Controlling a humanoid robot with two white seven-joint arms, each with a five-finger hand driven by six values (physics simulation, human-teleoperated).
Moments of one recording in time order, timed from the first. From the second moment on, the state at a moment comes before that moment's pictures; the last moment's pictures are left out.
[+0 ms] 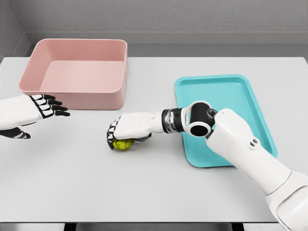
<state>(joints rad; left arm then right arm) -0.31 1.25 -0.49 -1.71 -0.35 -0.61 -0.27 -0.71 -0.21 0.85 -1.33 0.61 -0.61 0.61</state>
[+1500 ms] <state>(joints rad) -0.56 0.98 -0.76 -1.71 -0.45 -0.61 -0.28 -0.04 -0.51 -0.23 -1.76 0.17 -0.61 0.61</state>
